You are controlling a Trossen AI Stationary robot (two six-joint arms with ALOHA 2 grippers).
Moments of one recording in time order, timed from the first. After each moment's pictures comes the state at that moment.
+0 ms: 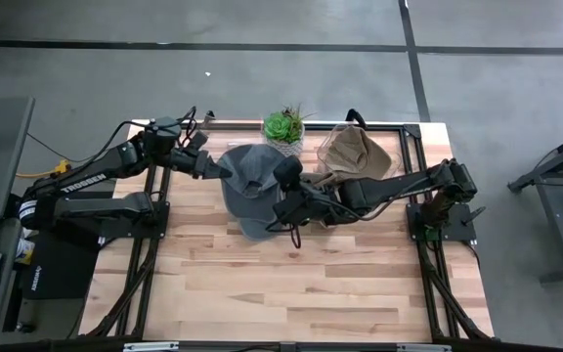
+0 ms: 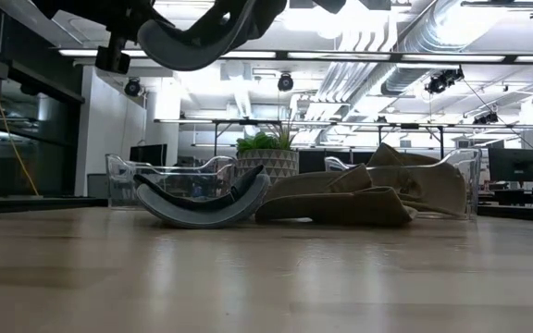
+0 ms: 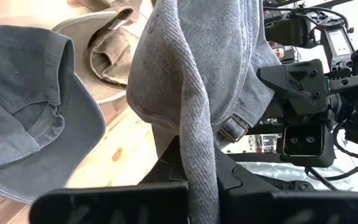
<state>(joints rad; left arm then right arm) 0.48 0.80 0.81 -0.37 0.56 -1.05 0.22 1.78 1.73 -0.62 0.86 -1.00</state>
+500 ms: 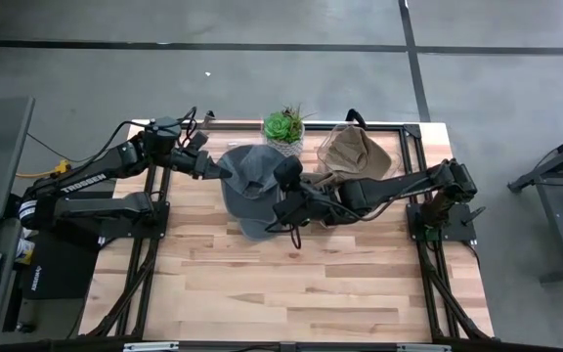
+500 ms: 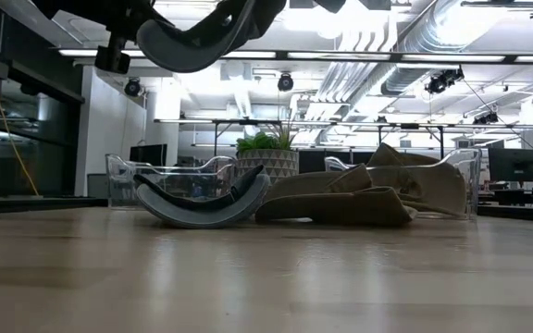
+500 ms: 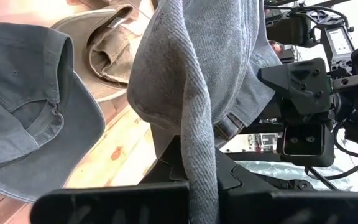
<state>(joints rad) 0.48 0.80 0.81 -0.37 0.57 -1.05 0.22 1.78 1.73 -0.62 0.86 -0.99</state>
